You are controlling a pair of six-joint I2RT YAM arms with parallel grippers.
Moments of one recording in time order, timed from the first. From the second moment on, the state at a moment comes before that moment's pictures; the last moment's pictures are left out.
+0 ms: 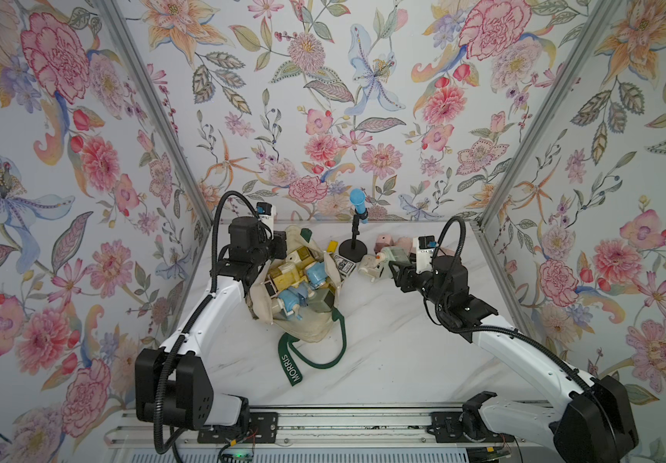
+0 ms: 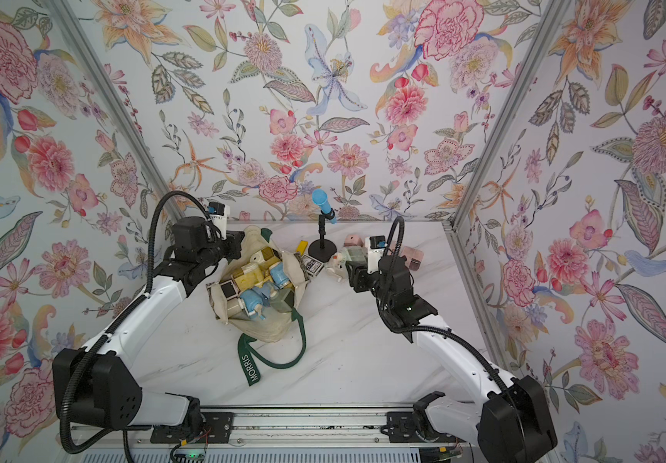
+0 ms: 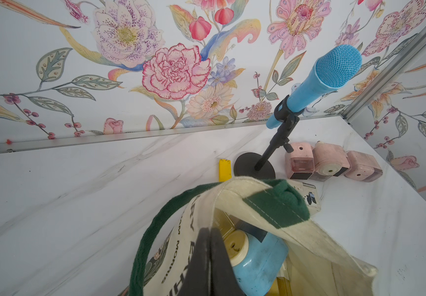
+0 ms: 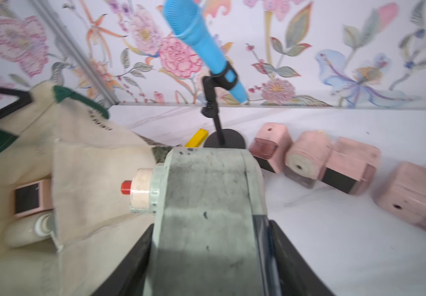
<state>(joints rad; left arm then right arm) -0.17 1.42 1.18 -0.16 0.21 -0.12 0.45 1.19 0.81 0.04 0.01 0.30</state>
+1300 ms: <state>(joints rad) -0.17 1.41 1.17 -0.17 0.21 -0.12 -0.10 1.86 1.27 -0.31 0.38 0.48</state>
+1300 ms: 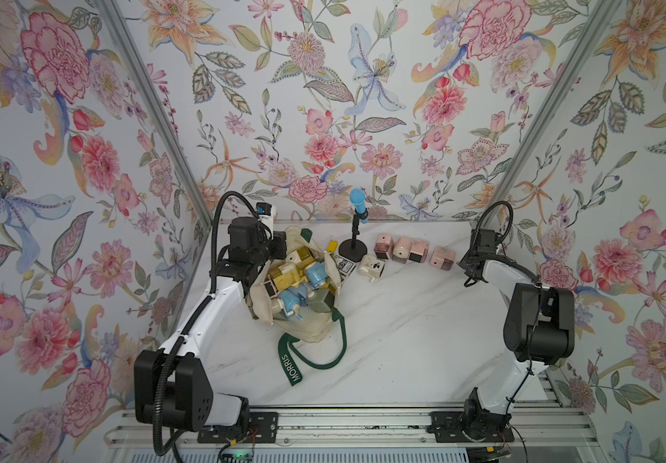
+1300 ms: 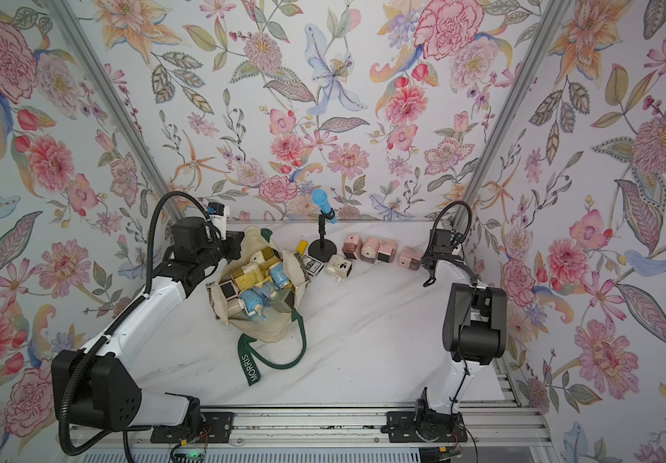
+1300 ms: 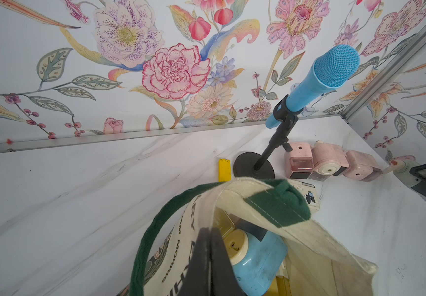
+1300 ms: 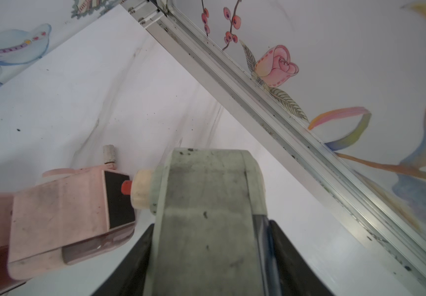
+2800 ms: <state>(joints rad) -0.17 1.41 1.17 -0.17 0.20 -0.12 0.57 1.40 1.15 -0.21 0.43 0.38</state>
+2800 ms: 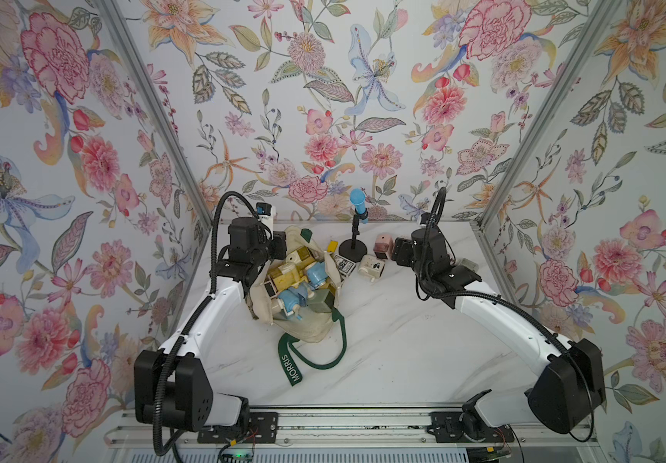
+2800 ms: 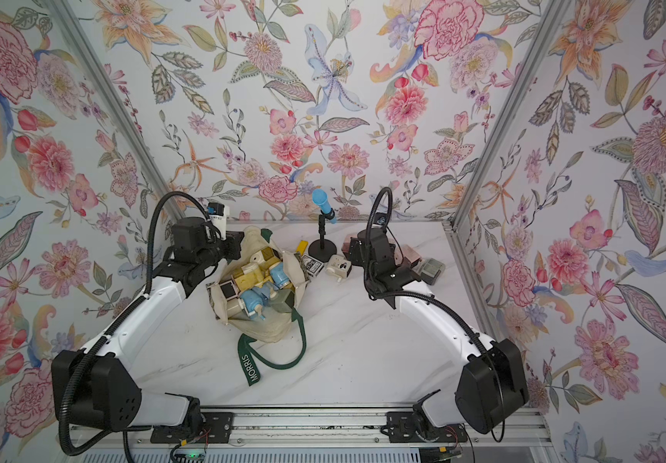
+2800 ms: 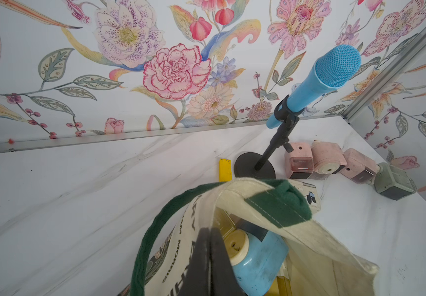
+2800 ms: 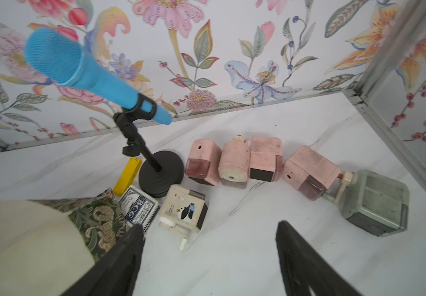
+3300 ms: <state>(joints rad) -0.17 1.41 1.17 -0.17 0.20 -0.11 0.94 1.43 1.04 -0.01 0.34 0.14</state>
